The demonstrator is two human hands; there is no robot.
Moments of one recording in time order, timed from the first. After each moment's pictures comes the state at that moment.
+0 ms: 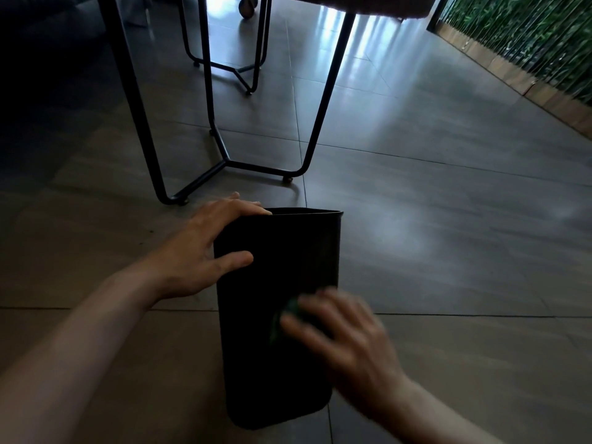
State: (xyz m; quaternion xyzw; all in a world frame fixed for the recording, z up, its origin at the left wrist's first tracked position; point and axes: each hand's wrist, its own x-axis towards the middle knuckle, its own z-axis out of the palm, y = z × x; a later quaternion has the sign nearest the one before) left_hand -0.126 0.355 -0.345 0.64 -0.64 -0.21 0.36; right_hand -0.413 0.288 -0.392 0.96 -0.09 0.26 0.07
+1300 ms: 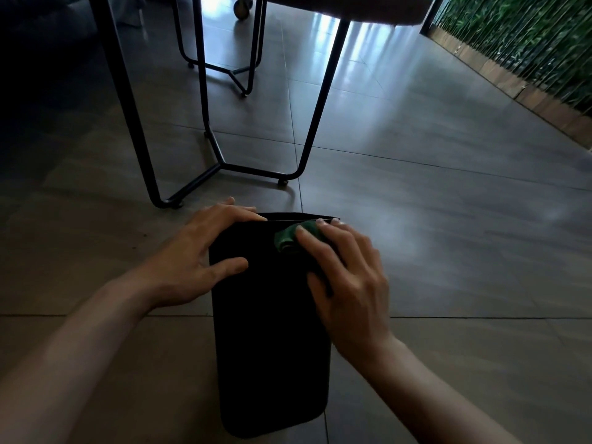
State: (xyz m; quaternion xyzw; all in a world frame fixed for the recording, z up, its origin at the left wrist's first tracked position) left_hand -0.122 0.352 -0.348 0.64 -0.65 -0.20 0.37; right_hand -0.366 0.258 -0.351 0.89 -0.27 0.36 0.00
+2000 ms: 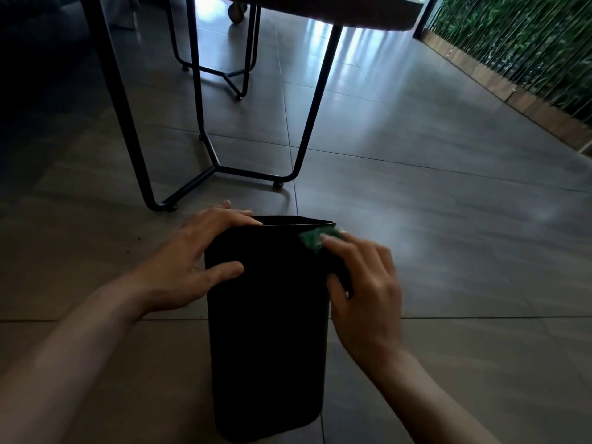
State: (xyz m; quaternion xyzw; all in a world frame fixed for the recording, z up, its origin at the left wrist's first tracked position) left_hand -0.124 0.354 -0.346 0.63 -0.64 -0.21 0.37; right_hand -0.386 0.259 -0.349 0.86 -0.34 0.38 -0.08
